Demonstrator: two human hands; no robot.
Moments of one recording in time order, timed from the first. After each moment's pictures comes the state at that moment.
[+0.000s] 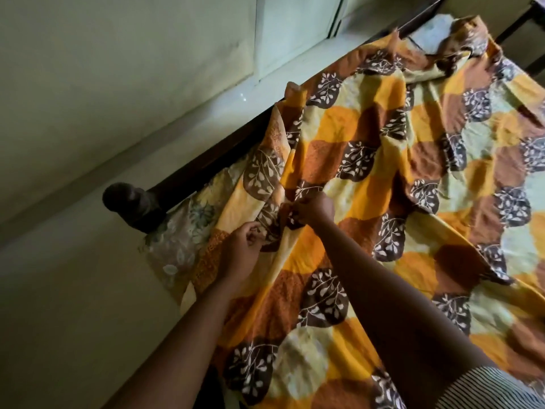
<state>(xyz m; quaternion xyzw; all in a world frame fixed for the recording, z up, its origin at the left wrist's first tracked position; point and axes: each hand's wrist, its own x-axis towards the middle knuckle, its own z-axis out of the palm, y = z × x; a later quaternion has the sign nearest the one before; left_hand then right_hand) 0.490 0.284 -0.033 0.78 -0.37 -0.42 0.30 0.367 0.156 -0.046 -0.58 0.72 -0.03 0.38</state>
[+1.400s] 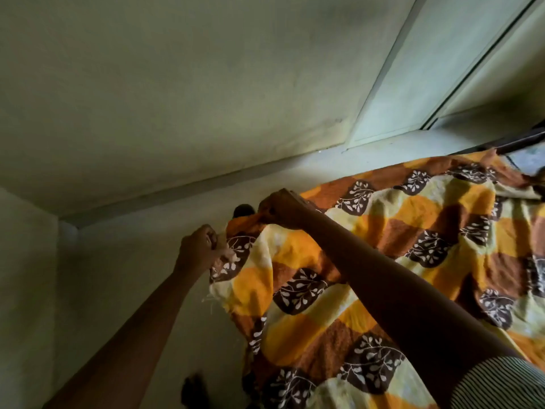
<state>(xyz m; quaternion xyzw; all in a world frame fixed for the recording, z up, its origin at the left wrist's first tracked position) 0.668 0.375 0.047 0.90 -0.28 -0.24 0.24 0.575 0.183 0.080 -0.96 0.15 0.11 0.20</state>
